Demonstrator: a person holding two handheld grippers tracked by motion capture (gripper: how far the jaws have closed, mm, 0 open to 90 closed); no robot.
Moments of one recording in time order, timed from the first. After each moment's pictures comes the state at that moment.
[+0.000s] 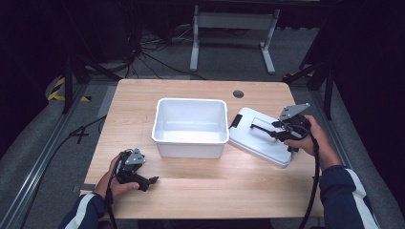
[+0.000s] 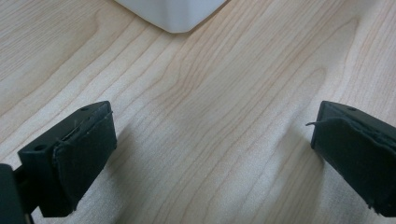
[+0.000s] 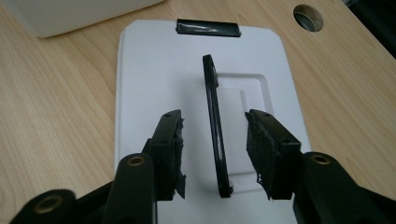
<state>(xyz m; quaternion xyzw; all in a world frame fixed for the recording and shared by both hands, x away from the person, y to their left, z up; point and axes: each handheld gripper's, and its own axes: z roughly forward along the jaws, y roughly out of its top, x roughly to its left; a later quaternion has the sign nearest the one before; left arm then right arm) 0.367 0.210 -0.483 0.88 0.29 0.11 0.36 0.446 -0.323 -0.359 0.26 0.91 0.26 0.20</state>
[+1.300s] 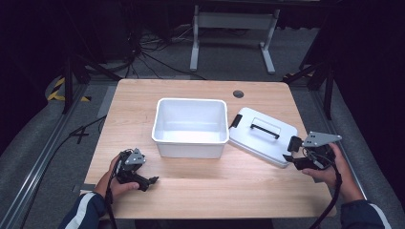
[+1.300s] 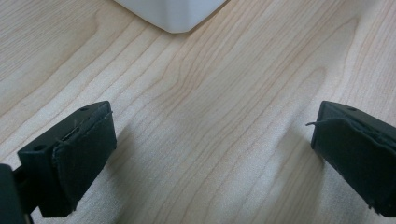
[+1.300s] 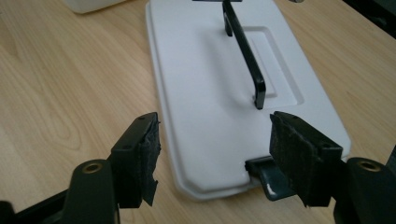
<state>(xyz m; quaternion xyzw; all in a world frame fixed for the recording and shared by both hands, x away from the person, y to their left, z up) 0.368 0.210 -0.482 0.88 0.29 0.11 0.35 0.359 -0.367 -0.377 0.30 0.87 0.31 0.24</state>
